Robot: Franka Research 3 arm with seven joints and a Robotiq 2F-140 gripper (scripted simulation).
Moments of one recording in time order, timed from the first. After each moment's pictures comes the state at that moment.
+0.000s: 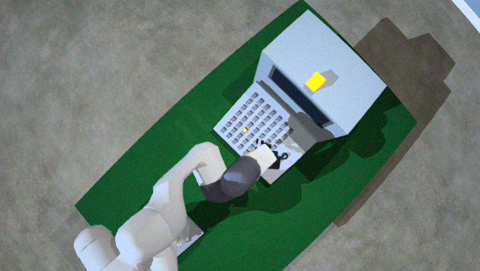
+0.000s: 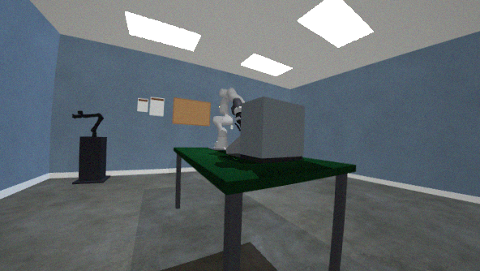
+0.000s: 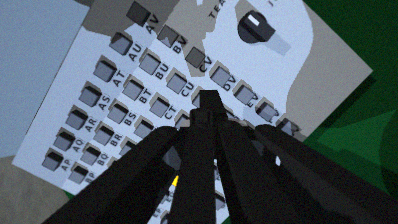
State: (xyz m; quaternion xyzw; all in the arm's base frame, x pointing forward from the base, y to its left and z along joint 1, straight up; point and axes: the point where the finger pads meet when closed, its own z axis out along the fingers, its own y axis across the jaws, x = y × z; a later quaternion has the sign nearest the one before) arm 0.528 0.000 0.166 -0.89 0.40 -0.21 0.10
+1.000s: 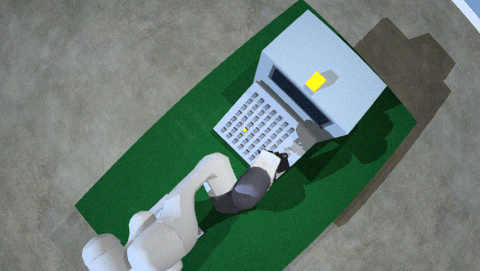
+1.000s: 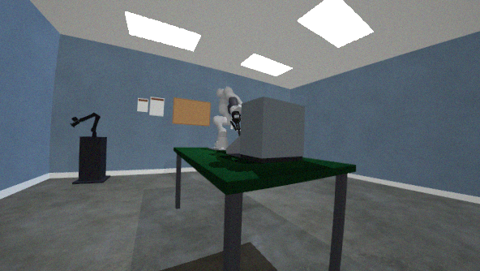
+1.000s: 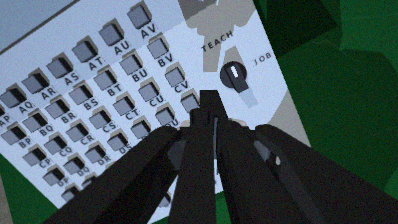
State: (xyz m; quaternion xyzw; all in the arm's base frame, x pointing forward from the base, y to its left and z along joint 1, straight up) arm 0.530 -0.045 0.171 -0.95 0.21 -0.23 0.05
